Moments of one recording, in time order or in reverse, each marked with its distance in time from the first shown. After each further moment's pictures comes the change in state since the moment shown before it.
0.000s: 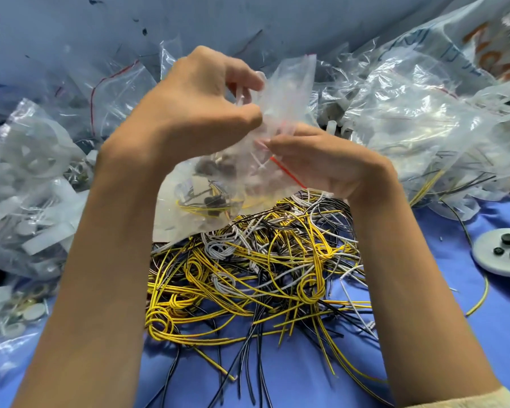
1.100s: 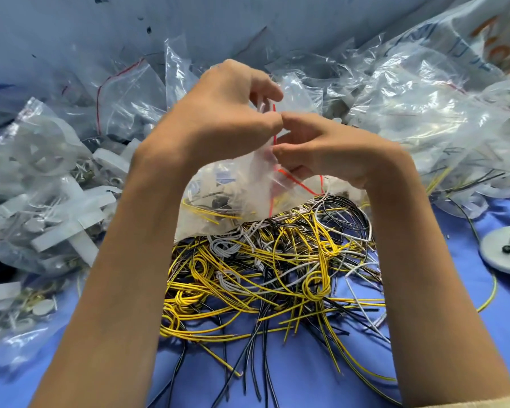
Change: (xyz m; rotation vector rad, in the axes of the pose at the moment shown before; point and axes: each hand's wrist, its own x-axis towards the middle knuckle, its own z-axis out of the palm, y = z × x) left_hand 0.006 0.002 0.015 0.020 -0.049 0.025; right_hand -0.006 -0.012 0.000 -0.457 0.143 0.075
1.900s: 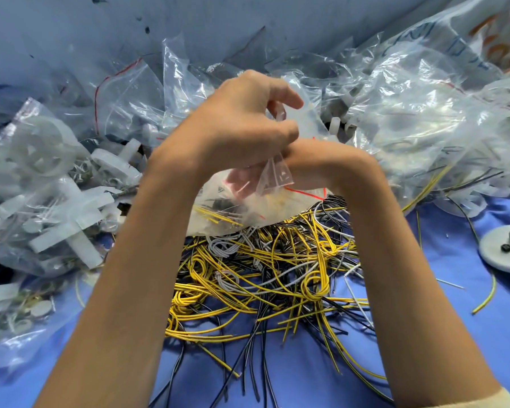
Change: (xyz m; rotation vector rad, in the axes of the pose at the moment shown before) left_hand 0.002 0.006 0.011 -0.049 -0.088 0.029; right_hand 0.012 -0.003 0.016 -0.419 -0.120 -0.043
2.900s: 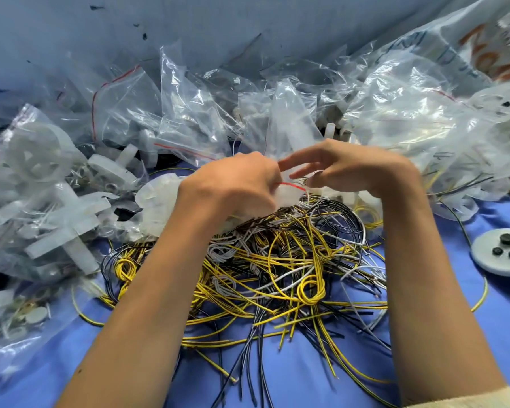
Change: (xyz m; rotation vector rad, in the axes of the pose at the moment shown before) left_hand 0.003 -0.028 0.036 0.487 -0.434 -0.049; right_hand -0.024 0.052 -0.029 0.014 0.027 0.206
